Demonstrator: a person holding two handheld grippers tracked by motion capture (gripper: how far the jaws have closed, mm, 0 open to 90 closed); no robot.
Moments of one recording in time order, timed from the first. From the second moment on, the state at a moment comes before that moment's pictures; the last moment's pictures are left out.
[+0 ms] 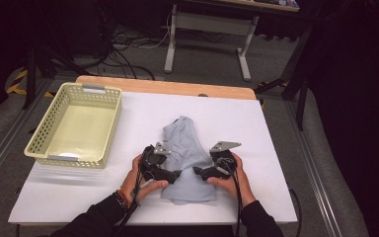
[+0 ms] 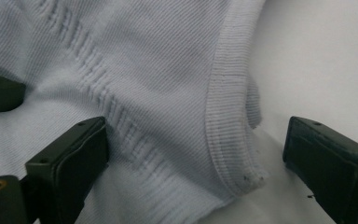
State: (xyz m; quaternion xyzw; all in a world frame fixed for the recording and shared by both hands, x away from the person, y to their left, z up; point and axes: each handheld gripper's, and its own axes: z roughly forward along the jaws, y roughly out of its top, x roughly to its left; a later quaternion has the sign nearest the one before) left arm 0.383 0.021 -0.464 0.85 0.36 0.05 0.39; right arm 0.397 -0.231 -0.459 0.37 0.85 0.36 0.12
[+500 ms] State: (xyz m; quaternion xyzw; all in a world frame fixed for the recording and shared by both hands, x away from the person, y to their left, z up) left arm 0.380 0.023 -0.461 0.85 0.31 0.01 0.42; right arm 0.390 -0.229 -0.457 0.32 0.85 0.41 0.06
